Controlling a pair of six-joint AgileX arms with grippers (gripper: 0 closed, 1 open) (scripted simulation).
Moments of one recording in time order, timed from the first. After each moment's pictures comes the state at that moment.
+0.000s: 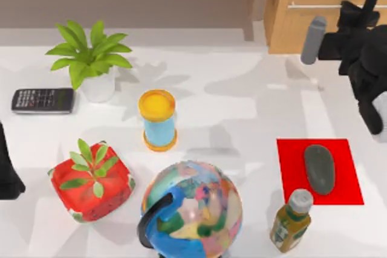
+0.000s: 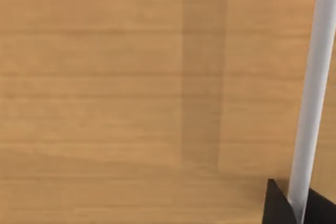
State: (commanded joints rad) left arm 0.00 0.00 0.00 0.00 0.00 0.00; right arm 0.18 2.26 0.99 1.25 0.21 -1.55
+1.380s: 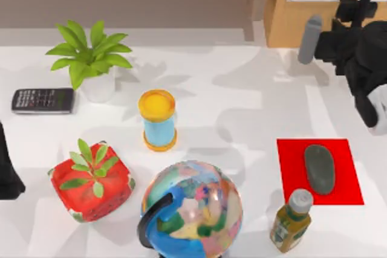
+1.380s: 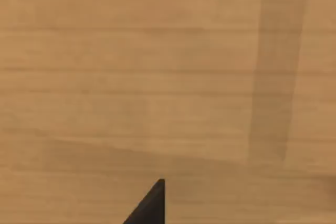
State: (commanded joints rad) left arm 0.00 0.00 0.00 0.00 0.00 0.00; right arm 0.17 2.30 1.10 1.19 0.20 -1.55
